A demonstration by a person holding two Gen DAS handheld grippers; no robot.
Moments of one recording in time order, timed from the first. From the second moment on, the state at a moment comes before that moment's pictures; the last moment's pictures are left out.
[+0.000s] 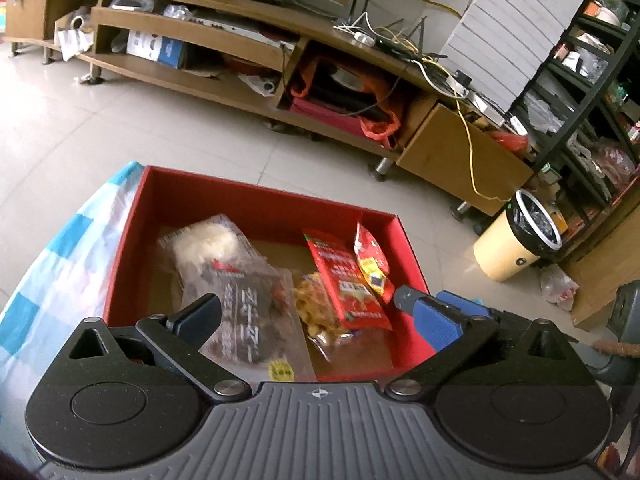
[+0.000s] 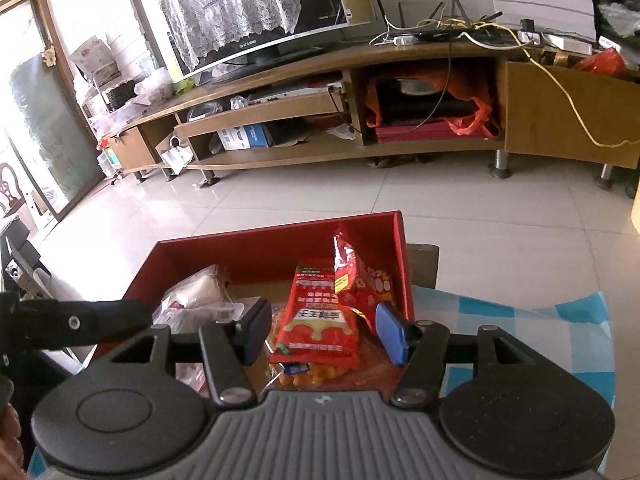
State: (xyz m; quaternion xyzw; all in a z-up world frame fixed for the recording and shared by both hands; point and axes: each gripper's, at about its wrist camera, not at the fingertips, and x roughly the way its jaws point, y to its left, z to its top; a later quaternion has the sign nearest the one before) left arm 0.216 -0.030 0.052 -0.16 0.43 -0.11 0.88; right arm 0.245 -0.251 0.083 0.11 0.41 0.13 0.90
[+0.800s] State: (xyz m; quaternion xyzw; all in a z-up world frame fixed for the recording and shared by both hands) left arm 0.149 -0.069 0.013 -0.10 0.49 -0.14 0.86; right arm 0.153 -0.293 0.073 0.08 0.47 0.10 0.87
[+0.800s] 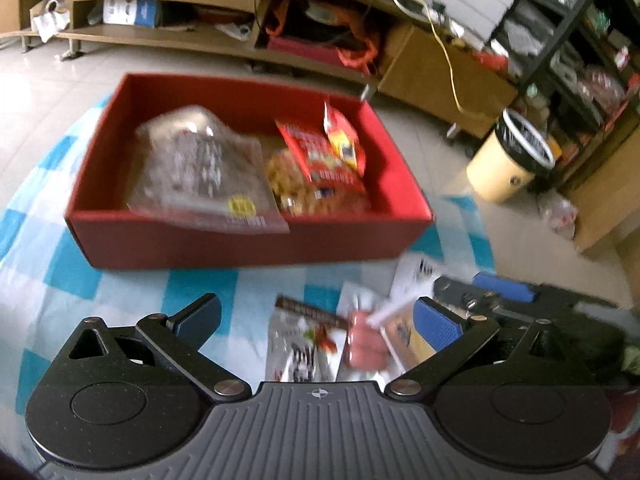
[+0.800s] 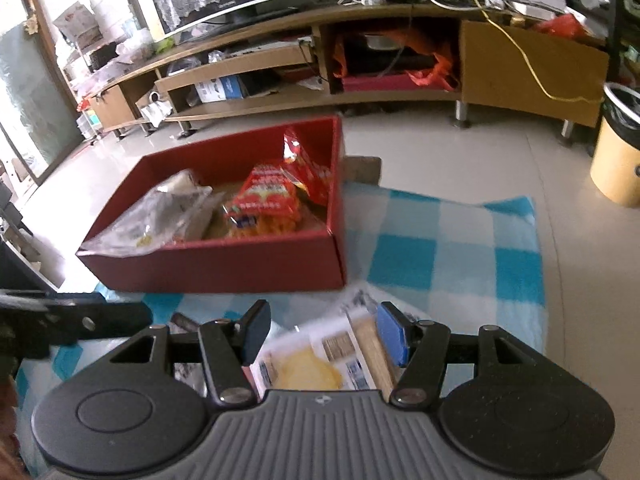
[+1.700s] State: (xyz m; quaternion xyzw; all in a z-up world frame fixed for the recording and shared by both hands) left arm 0.130 -0.088 -0.035 0.00 0.54 -0.09 0.84; right arm 0.146 -0.302 0.057 0.08 0.51 0.12 0.85
